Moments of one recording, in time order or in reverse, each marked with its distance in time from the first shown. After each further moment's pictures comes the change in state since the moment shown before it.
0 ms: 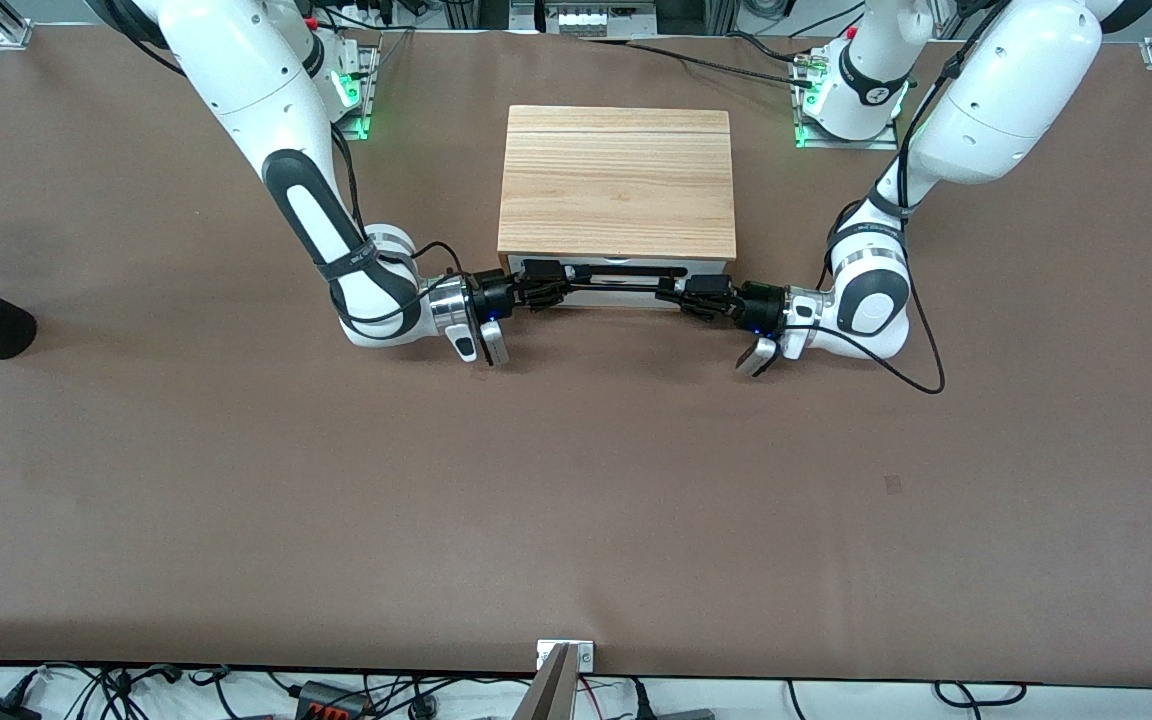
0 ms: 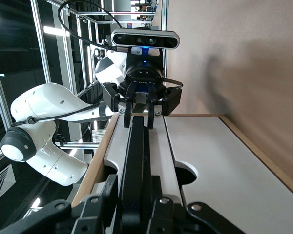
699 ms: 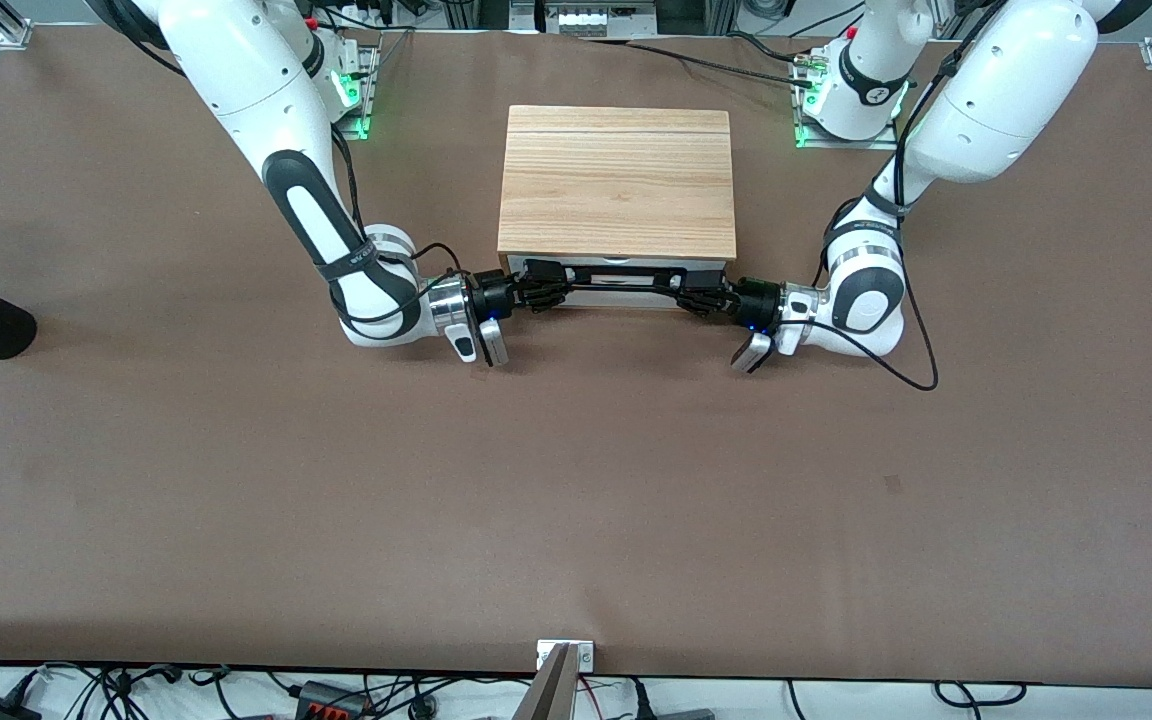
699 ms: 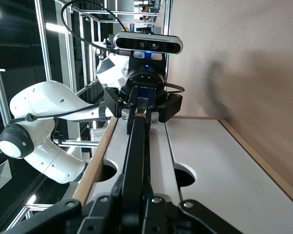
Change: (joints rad) left arm -0.004 -0.001 -0.006 -0.009 0.000 0.001 0.015; right arm 0.000 0.002 0.000 0.000 0.003 0.001 -0.040
